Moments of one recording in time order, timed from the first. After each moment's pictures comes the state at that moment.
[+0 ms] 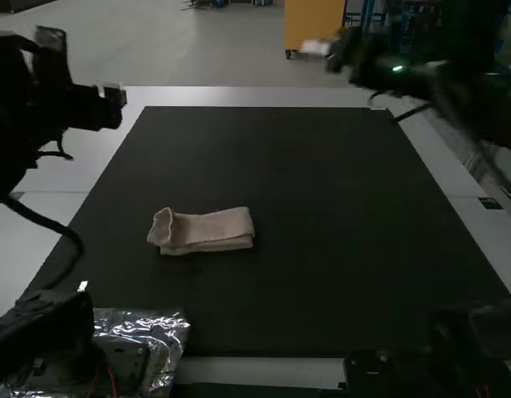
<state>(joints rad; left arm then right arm) 0.02 0.63 0.74 -0.17 -0.01 0.14 0.36 1.01 0.99 0.01 -0.45 0.35</state>
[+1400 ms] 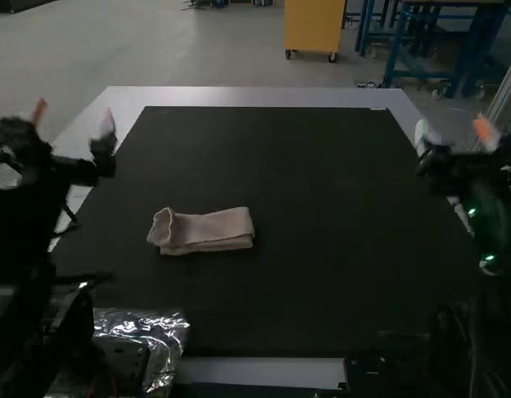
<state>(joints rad) 0.02 0.00 0.12 0.32 0.07 0.15 -0.02 0.01 0.14 0.22 -0.18 0.08</state>
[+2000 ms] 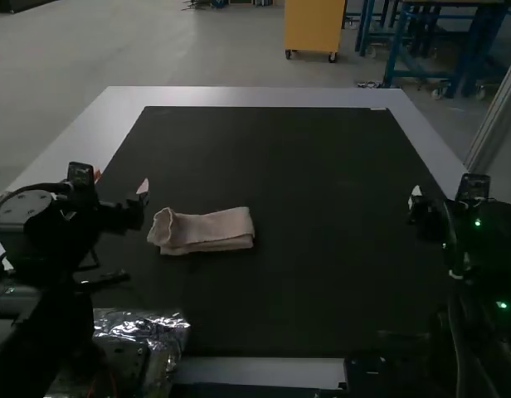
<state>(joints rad) 0.02 0.00 0.01 0.01 0.12 0.10 -0.02 0.01 0.01 -0.06 0.12 -0.06</state>
